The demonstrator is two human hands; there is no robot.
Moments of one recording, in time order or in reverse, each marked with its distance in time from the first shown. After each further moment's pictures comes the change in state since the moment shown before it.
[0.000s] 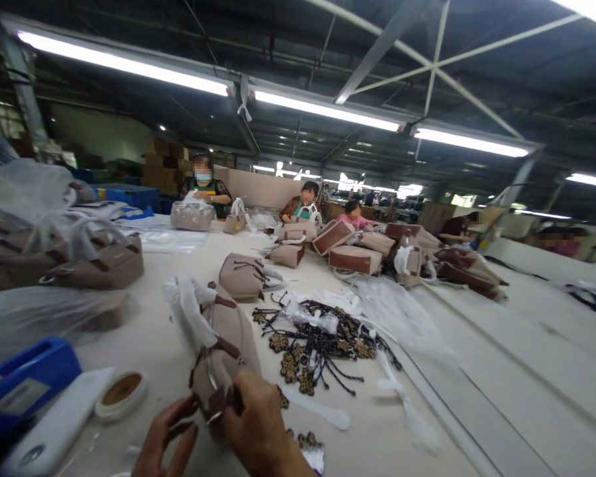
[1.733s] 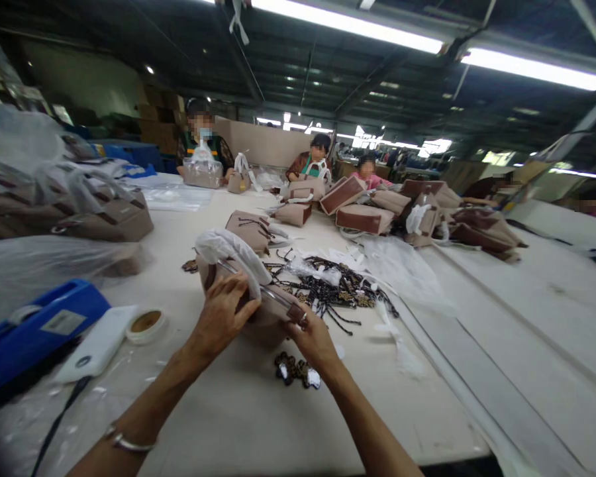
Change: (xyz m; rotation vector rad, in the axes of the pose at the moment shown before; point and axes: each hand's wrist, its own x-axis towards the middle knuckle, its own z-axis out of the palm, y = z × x) left_hand 0.077 0.086 0.057 0.642 -0.345 0.597; right_hand -0.008 0.064 -0.079 0.287 -0.037 0.301
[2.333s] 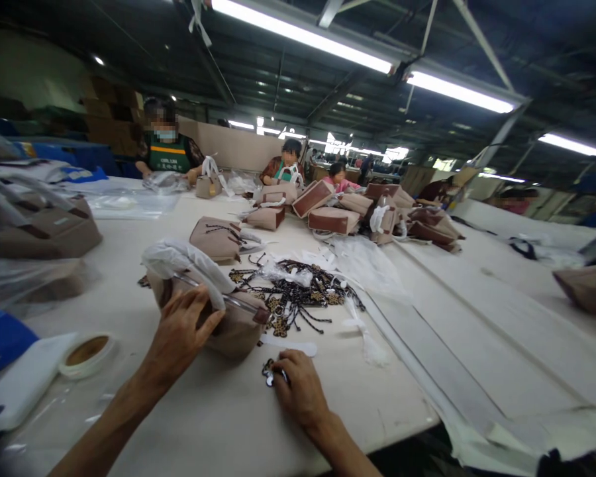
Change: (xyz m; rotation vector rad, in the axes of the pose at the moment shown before) left_hand -0.004 -0.009 0.013 0.123 0.070 0.077; right_hand -0.076 0.074 -0.013 -0.565 -0.041 -0.161
